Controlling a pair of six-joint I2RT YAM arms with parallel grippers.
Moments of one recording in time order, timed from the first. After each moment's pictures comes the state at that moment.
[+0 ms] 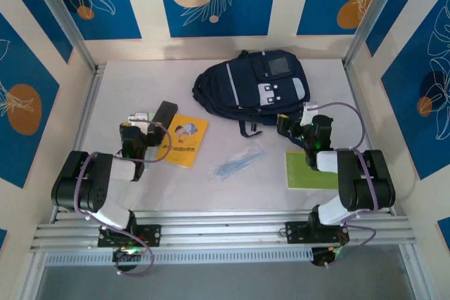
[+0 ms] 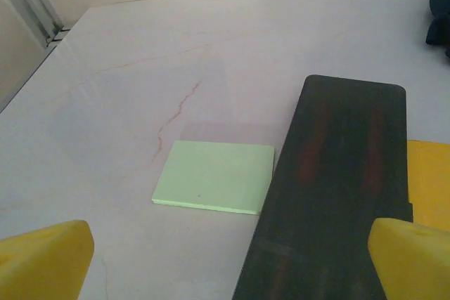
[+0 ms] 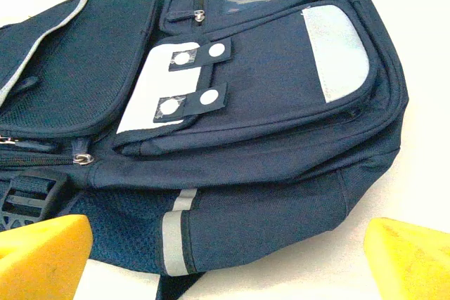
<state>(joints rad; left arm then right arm) -0.11 1.55 0.35 0.85 -0.18 0.06 0.00 1.51 0.43 0.71 -0.18 0.08</state>
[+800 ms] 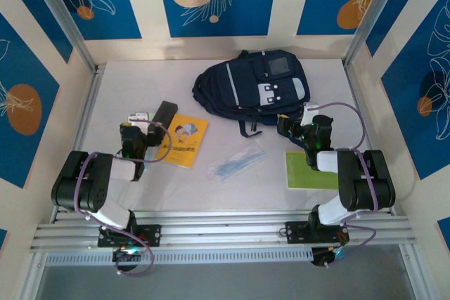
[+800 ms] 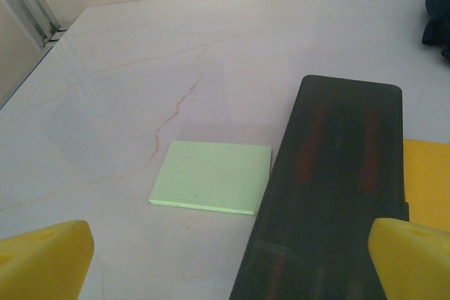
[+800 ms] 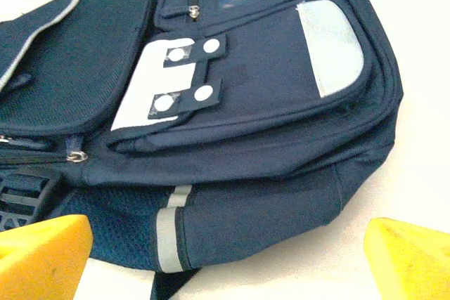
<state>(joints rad) -0.11 1.55 0.35 0.85 -0.18 0.06 0.00 1.51 0.43 0.68 -0.17 0.08</state>
